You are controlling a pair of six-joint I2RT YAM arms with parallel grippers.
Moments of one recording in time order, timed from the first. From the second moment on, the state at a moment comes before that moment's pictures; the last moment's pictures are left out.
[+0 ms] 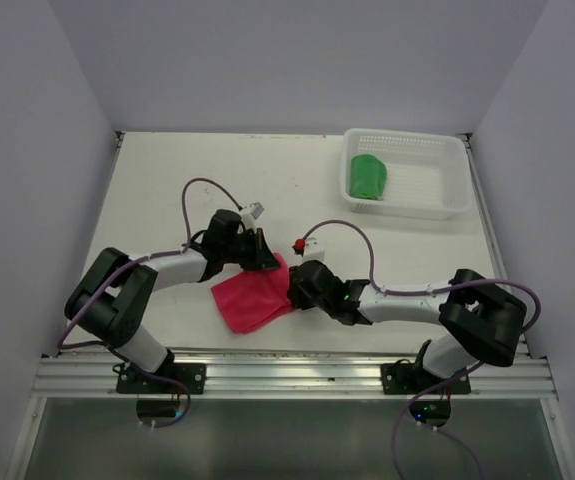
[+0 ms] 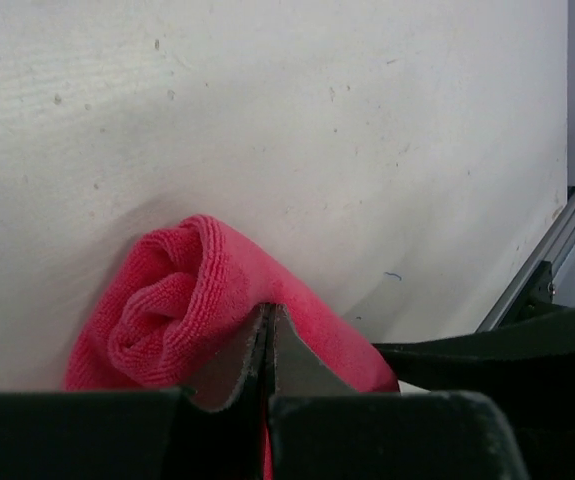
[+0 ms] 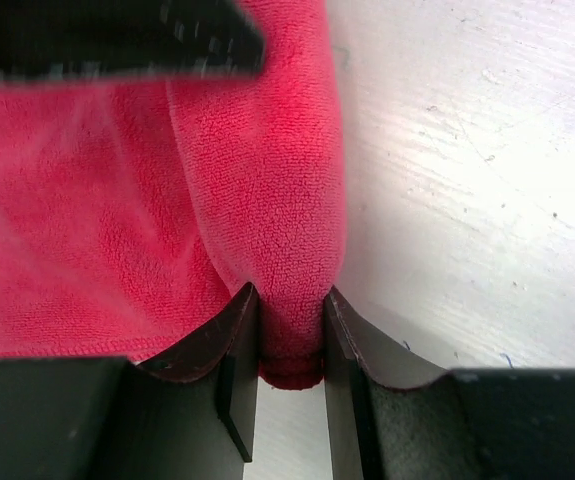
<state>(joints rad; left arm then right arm) -0.50 1.59 0.68 0.21 0.46 -0.60 1.04 1.51 0.66 0.09 0.29 0.68</state>
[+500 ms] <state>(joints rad) -0.46 1.50 0.78 0.10 0.43 -0.58 1.24 1.65 0.88 -0.29 0.76 0.57</state>
